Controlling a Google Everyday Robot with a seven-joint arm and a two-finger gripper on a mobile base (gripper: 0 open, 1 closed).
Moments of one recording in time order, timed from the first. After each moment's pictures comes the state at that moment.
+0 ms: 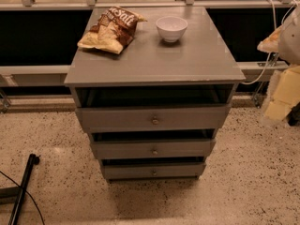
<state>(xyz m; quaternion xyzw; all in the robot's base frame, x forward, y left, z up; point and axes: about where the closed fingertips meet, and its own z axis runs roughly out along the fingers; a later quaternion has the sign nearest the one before) 0.438 -0.217 0.976 -0.60 0.78 -0.03 0.16</state>
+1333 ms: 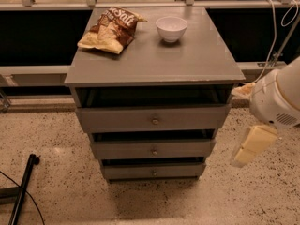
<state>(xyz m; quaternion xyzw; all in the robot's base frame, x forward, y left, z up) 0.419 -0.191 0.871 -0.61 0.77 0.03 0.21</state>
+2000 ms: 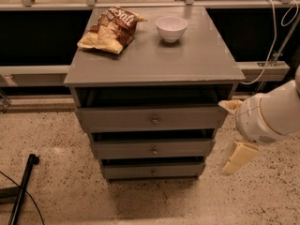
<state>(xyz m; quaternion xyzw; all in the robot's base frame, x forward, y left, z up) 0.432 -0.177 0.818 -0.64 0.73 0.03 0.24</state>
